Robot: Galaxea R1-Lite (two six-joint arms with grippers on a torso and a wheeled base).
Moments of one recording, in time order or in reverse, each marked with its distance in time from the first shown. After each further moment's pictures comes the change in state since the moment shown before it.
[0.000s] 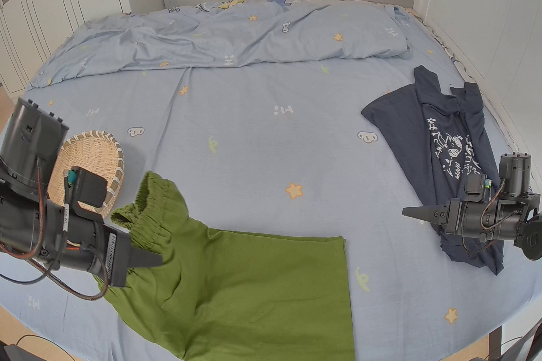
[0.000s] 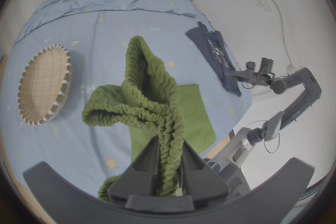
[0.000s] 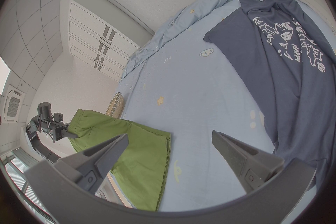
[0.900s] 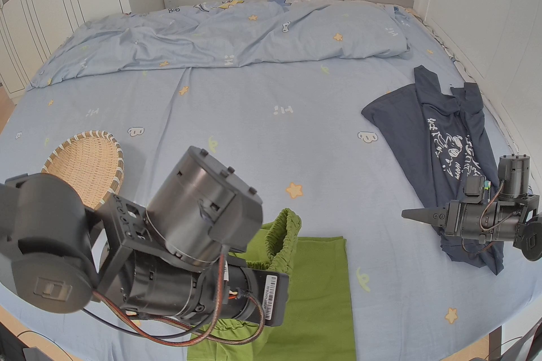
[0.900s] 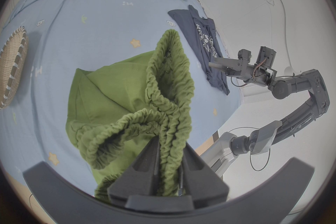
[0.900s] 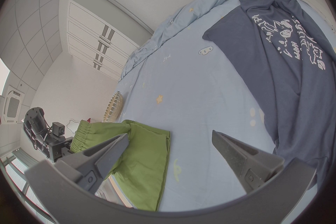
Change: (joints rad) left arm -0.427 0.327 -0.064 -0.241 0.137 -0.400; right arm 0.001 0.006 0.005 0.000 -0.001 -0.001
